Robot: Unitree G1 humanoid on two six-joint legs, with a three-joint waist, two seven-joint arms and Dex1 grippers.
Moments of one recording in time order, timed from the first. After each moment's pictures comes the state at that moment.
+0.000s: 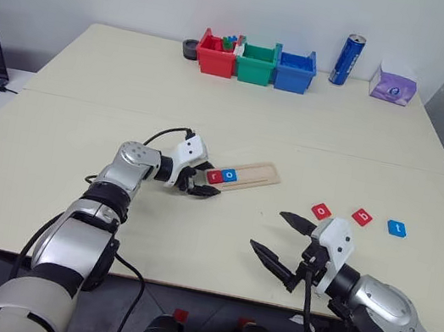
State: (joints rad) left arm -0.91 0.43 -0.16 1.03 0.04 -0.11 -1.15; right arm 0.07 -0.51 0.10 -0.72 0.42 0.58 0.54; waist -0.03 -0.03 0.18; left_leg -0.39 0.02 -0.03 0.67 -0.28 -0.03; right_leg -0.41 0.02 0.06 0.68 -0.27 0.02
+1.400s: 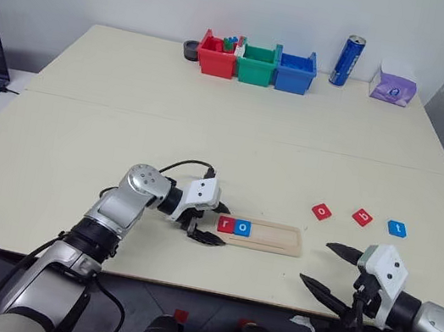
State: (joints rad) left arm -0.59 0.50 -0.32 0.29 -0.03 0.17 -1.35; right arm 0.31 -0.78 -0.20 -0.72 0.47 0.56 0.72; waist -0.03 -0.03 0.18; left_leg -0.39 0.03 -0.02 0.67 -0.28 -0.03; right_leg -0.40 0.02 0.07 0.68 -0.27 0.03
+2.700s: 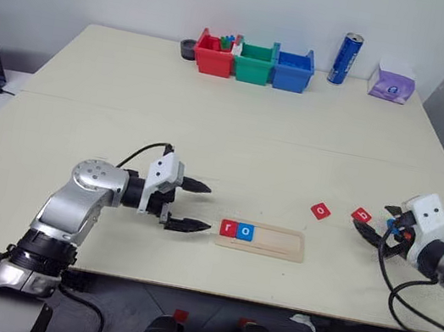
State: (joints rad) left arm -0.39 0.65 -0.10 -0.01 -0.31 0.32 -1.30; right arm -0.23 -0.85 -0.16 0.04 0.31 0.53 0.73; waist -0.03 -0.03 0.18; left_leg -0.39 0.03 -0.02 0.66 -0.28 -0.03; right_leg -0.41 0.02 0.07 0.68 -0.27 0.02
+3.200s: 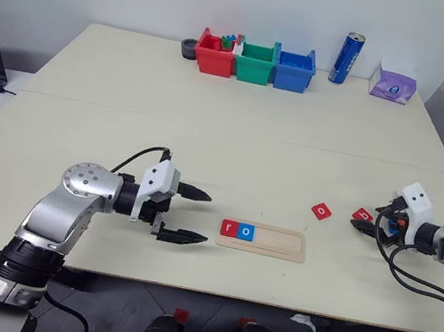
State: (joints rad) left arm -0.35 0.70 -0.09 -0.09 -0.35 0.31 -1.32; right arm -0.51 -0.82 0.00 0.47 0.21 0.49 0.92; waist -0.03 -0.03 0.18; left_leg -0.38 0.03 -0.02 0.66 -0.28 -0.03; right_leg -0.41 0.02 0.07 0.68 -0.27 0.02
